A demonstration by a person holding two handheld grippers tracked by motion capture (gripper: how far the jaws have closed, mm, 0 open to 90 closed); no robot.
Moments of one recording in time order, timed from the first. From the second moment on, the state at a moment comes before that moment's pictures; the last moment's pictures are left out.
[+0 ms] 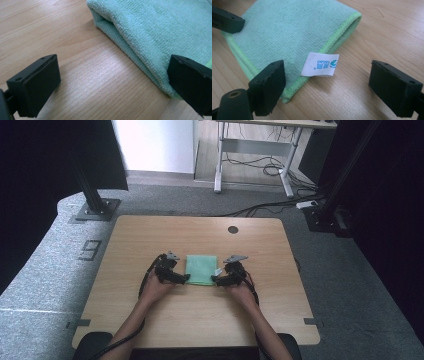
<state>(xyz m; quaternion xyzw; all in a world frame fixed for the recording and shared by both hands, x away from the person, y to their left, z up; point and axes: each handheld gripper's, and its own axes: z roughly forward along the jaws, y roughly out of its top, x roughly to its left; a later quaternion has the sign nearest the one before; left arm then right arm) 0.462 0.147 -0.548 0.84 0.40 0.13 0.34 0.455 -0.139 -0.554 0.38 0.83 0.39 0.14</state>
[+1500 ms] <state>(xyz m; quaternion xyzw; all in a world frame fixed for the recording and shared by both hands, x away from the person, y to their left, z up) 0.412 0.161 -0.515 0.85 0.35 0.15 0.36 0.419 -0.152 -0.511 0.34 0.84 0.39 0.13</state>
